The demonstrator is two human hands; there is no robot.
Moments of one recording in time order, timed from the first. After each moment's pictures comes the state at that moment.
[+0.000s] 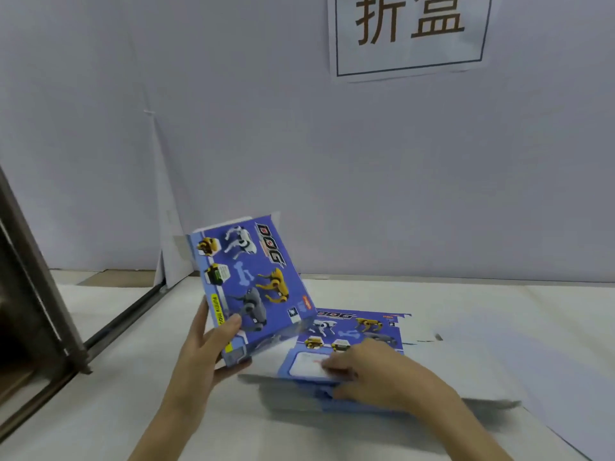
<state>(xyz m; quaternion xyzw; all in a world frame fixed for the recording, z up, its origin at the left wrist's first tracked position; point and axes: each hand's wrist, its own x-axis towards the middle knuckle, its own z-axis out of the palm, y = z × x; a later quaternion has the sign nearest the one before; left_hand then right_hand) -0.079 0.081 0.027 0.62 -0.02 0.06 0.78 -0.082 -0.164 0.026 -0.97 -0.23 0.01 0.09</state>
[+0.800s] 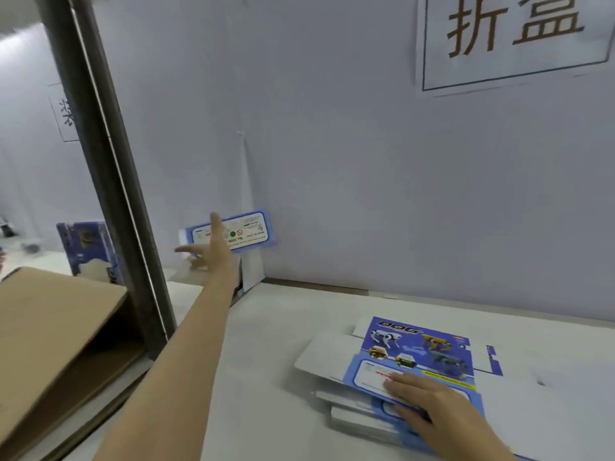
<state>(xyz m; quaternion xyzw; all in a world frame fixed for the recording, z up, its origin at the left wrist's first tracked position) 0.065 0.177 0.132 0.52 0.23 0.36 0.74 -0.050 -0.153 -0.035 -0.95 -0.21 -0.05 0.21</state>
